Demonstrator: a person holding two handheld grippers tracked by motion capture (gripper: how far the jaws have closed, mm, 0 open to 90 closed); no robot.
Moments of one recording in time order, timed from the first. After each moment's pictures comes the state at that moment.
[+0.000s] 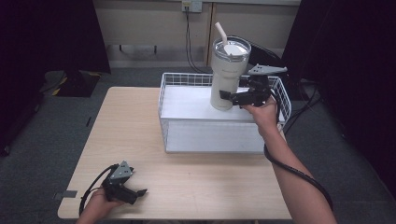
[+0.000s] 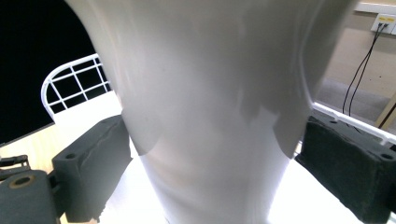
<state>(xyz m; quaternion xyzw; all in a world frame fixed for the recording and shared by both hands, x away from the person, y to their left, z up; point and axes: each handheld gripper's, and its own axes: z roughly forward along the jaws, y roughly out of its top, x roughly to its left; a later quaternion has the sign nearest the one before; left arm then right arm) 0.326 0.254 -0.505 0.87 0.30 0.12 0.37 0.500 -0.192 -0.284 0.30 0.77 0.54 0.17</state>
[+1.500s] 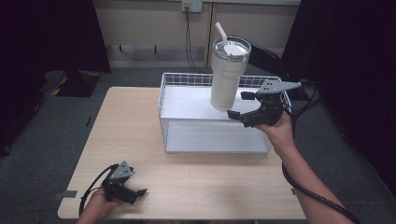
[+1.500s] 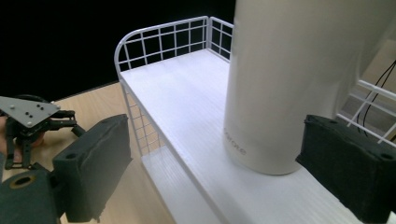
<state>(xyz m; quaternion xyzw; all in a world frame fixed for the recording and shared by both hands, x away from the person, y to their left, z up) 0.326 0.254 -0.505 0.87 0.30 0.12 0.37 0.437 -0.209 -0.279 0.24 0.80 0.53 0.16</state>
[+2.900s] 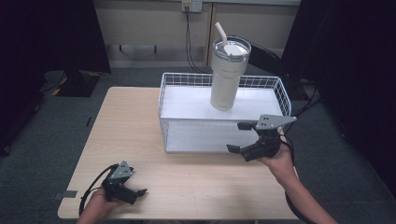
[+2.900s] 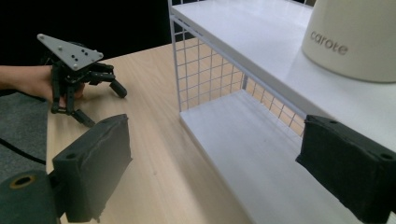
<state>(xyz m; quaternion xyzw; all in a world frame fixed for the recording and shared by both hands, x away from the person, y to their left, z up) 0.326 0.254 -0.505 0.87 0.30 0.12 0.37 0.386 -0.214 -0.343 0.21 0.82 0.53 0.12</state>
